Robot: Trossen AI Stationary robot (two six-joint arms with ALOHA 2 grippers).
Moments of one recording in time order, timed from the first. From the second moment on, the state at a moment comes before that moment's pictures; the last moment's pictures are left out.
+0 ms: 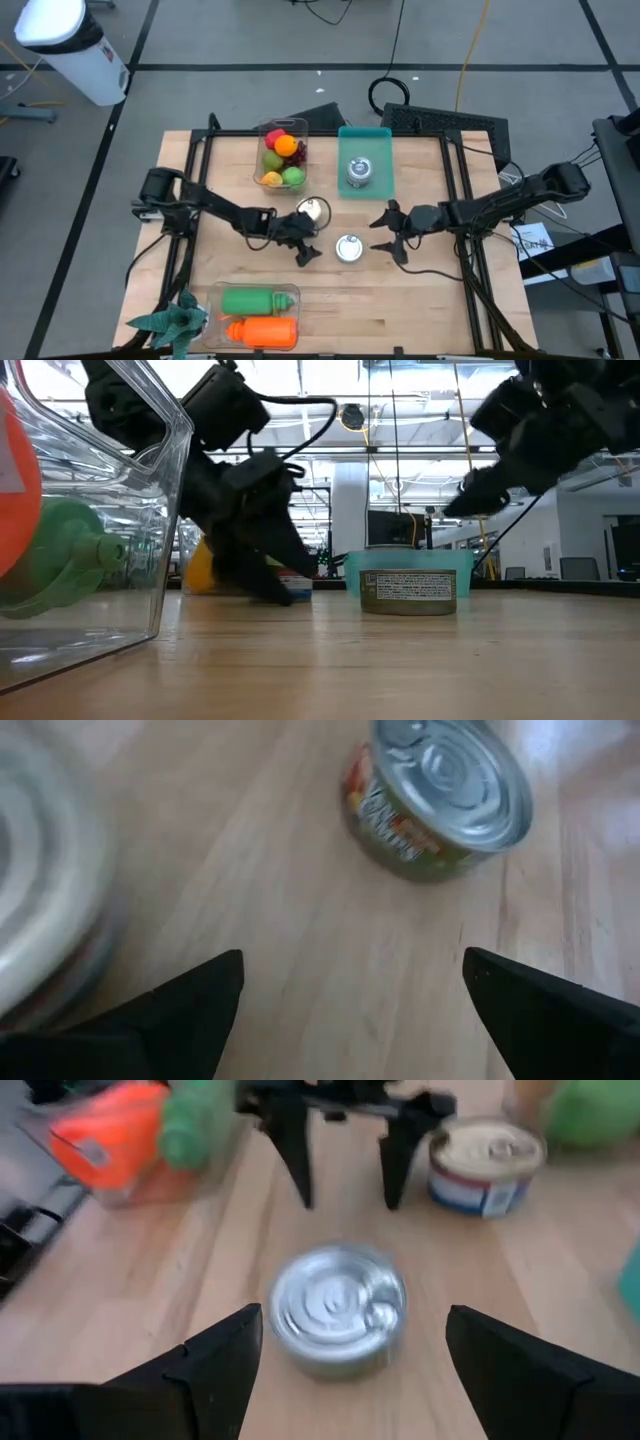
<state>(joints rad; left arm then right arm) -0.12 1.81 0.76 0.30 0.01 -0.61 0.18 1.09 0.33 0.31 0.04 0.21</state>
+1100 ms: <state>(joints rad) -0.08 1.82 0.89 0.19 -0.05 -0.39 0.19 1.28 0.29 0.59 0.21 0.20</state>
